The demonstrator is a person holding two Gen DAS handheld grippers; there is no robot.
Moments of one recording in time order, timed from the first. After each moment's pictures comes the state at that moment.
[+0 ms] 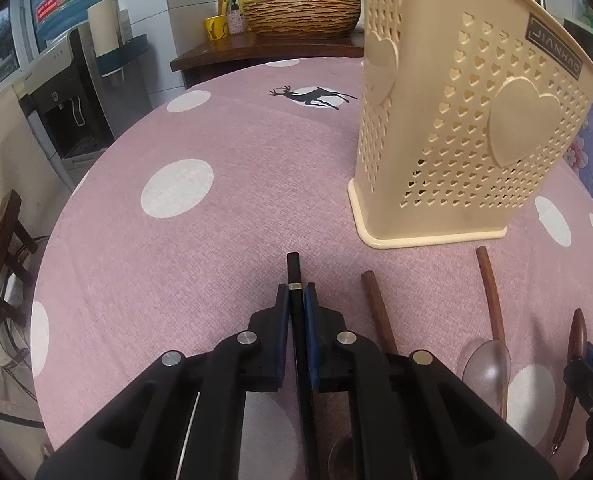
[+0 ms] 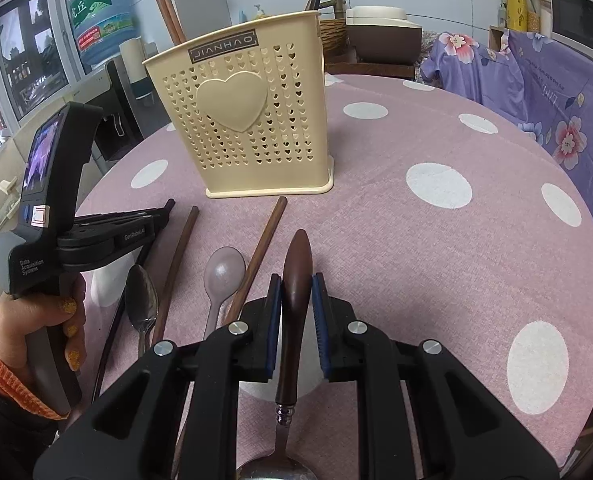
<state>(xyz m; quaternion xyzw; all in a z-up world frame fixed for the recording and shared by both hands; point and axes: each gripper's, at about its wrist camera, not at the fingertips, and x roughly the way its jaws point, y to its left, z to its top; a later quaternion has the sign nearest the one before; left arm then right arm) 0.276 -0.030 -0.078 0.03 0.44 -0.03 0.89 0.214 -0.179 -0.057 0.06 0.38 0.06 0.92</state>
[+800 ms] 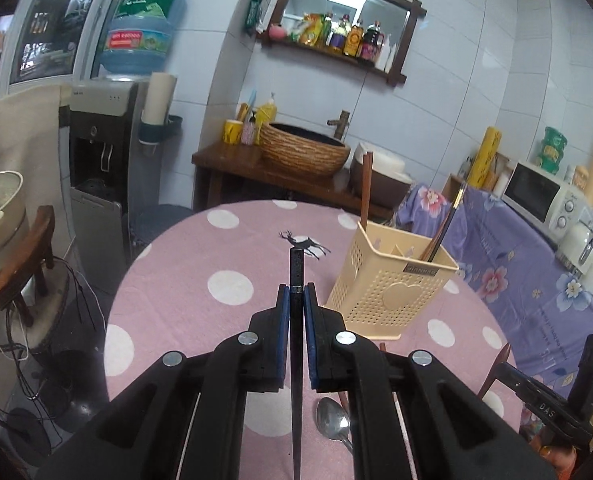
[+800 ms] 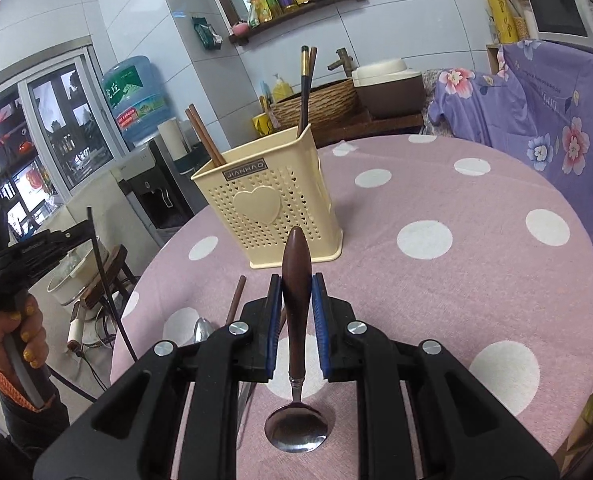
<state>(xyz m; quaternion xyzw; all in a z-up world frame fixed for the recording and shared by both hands) 0.171 0.057 0.055 -0.12 0.25 -0.09 0.96 0.163 -0.235 0.003 0.15 0.28 0.12 0.94</state>
